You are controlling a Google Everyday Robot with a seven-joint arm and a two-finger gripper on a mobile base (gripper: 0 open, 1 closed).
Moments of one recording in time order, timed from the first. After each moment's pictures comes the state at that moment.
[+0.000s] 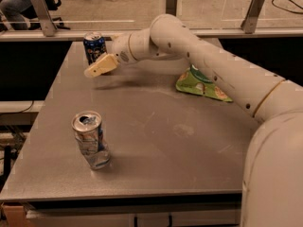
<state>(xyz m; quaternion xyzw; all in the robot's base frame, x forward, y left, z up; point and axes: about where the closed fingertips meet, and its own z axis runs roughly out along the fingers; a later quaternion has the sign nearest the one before) 0.722 0.159 0.873 -0.51 0.65 0.28 0.49</state>
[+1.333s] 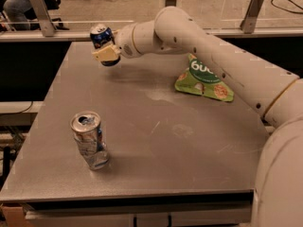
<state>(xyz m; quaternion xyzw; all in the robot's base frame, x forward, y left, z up) 0.725 0.144 0.902 -0.51 0.65 0.25 0.51</state>
